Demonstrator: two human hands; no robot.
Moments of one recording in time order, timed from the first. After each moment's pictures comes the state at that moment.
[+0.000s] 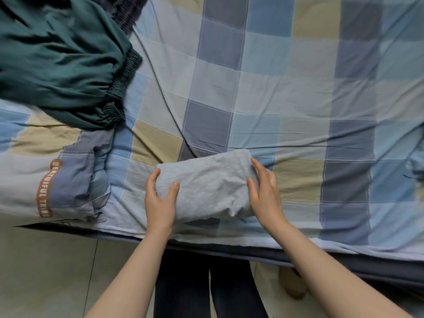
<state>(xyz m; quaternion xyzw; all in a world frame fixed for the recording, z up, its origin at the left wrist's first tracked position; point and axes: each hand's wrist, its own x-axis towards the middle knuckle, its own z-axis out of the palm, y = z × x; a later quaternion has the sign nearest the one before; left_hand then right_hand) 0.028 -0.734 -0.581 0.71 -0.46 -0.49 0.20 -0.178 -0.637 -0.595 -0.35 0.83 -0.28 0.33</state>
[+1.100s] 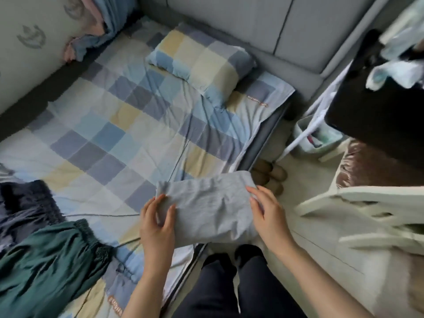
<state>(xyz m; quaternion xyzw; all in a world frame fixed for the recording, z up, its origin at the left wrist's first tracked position) 0.043 -0.680 -0.224 0.23 -0.83 -0.50 0.05 0.030 -0.441 -0.244 0.05 0.90 -0.44 -0.01</state>
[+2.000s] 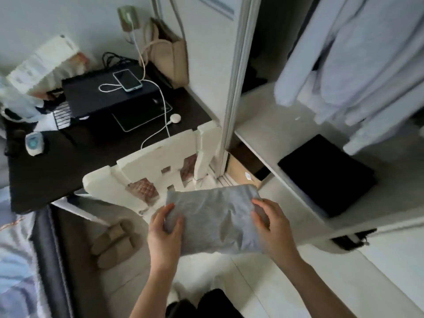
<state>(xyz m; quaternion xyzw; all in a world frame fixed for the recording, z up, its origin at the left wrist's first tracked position) 0.226 -0.107 -0.179 -0.25 -0.78 -0.50 -0.27 0.448 -0.011 -0.180 0.53 0.73 -0.31 -0.30</state>
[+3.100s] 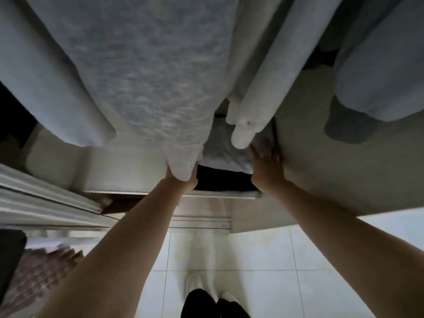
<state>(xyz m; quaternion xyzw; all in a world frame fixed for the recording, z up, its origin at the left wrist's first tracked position) 0.471 0.414 -0.420 -0.88 -0.39 0.18 -0.20 0.649 0.235 -0.283 0.89 0.44 -0.13 0.09</state>
